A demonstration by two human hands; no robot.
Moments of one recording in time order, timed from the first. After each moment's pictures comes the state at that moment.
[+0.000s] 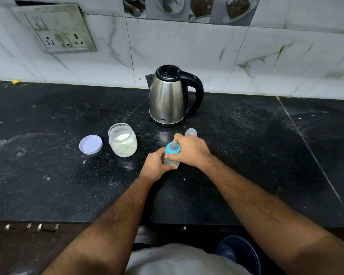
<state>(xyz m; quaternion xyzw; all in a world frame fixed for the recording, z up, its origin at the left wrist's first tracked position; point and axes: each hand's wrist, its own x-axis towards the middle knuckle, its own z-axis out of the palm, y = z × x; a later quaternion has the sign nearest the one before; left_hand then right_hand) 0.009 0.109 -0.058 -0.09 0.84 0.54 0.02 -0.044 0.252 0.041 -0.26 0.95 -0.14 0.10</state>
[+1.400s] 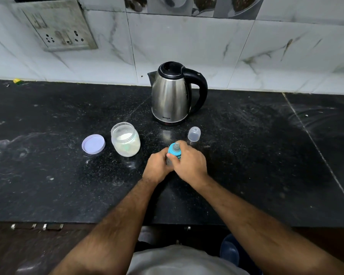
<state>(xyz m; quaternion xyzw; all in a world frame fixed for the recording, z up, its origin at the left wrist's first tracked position) 0.016 0.111 -0.049 -0.07 0.87 0.49 0.01 -0.005 0.240 0.009 -0.17 0.96 -0.23 0.03</state>
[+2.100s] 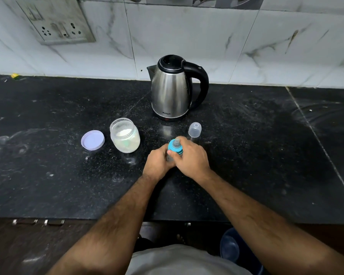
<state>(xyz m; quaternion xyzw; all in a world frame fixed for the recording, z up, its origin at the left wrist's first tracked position) 0.018 0.113 -0.045 -0.08 0.88 0.47 0.01 -0.015 0.248 -0.002 -0.21 0.94 -0.27 0.00</state>
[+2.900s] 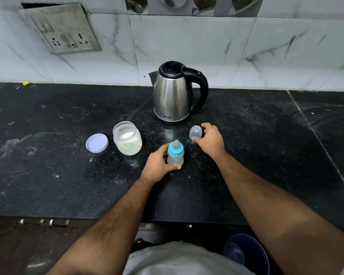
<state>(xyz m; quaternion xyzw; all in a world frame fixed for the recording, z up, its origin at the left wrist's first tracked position) 0.021 0.109 -0.042 -0.10 0.84 0.54 0.03 -0.100 0.284 -0.013 -0.02 0.95 -0.31 0.06</state>
